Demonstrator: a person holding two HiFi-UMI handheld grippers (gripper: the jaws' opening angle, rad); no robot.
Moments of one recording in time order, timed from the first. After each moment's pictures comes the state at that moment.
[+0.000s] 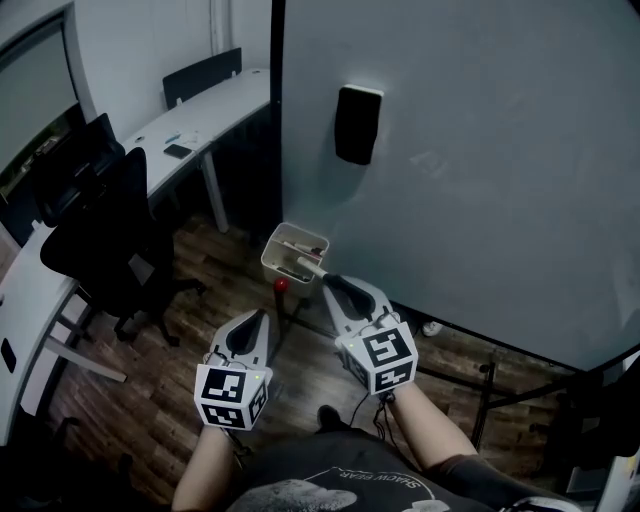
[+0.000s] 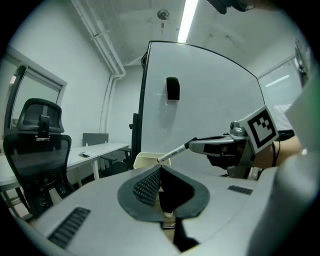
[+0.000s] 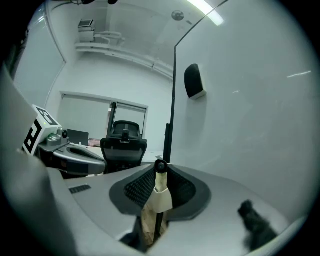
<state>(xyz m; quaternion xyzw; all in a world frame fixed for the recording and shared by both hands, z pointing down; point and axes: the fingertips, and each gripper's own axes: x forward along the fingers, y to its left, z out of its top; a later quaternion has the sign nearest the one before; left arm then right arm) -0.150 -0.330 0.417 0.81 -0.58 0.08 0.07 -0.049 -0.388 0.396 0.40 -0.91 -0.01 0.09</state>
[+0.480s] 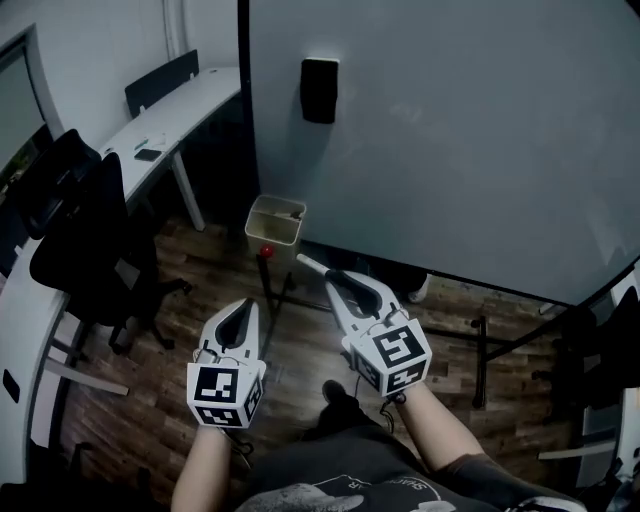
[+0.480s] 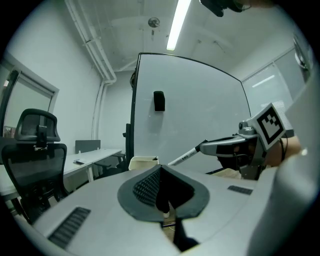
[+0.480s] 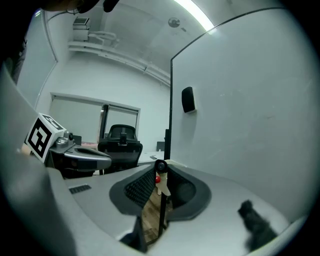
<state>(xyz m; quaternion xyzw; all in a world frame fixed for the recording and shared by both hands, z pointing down) -0.152 -0.264 0.396 0.84 -0.54 0.08 0.03 -0.027 -0.291 0.384 0.46 -0.88 0.01 0.08</state>
